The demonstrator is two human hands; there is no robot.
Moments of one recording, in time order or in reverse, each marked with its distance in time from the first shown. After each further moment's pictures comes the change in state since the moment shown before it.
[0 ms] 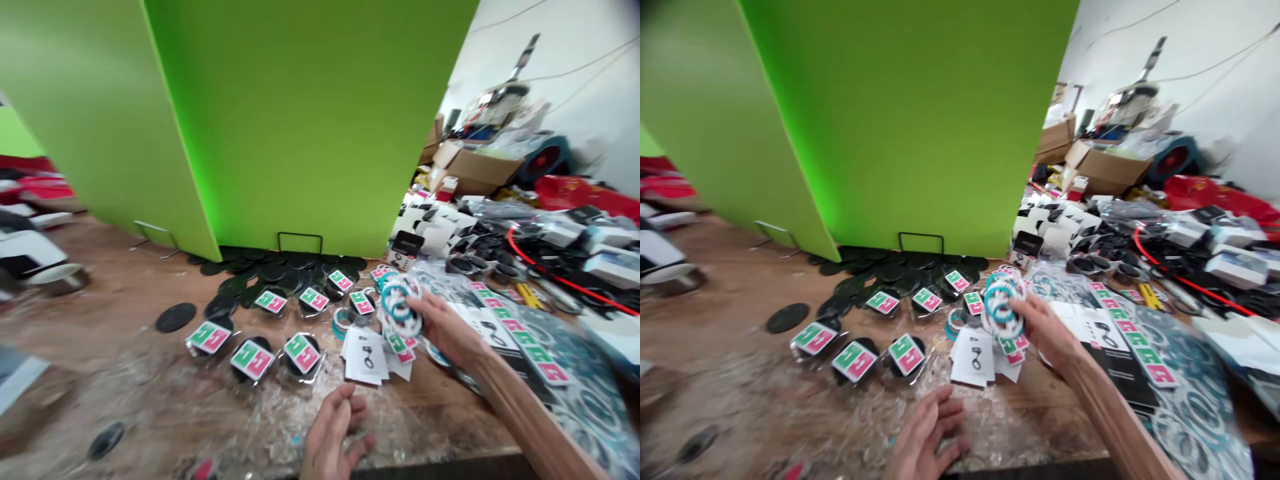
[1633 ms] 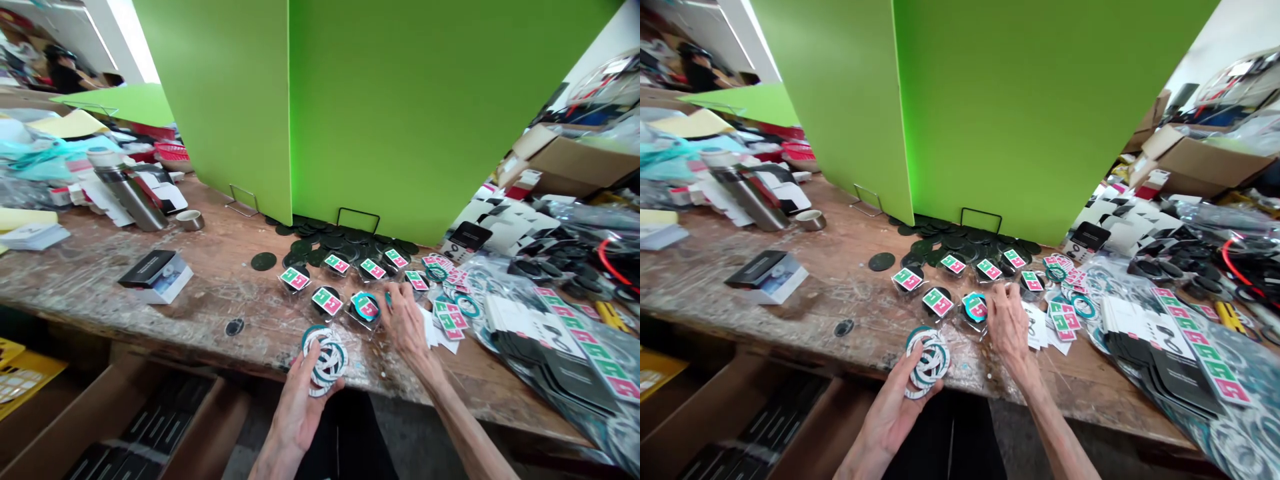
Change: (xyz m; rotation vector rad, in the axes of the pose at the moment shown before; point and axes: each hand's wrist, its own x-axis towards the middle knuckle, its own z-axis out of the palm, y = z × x) left_hand -0.062 0.066 -0.075 -0.141 0.310 0.130; right_hand -0.032 0.055 0.156 -0.908 0.177 -0.366
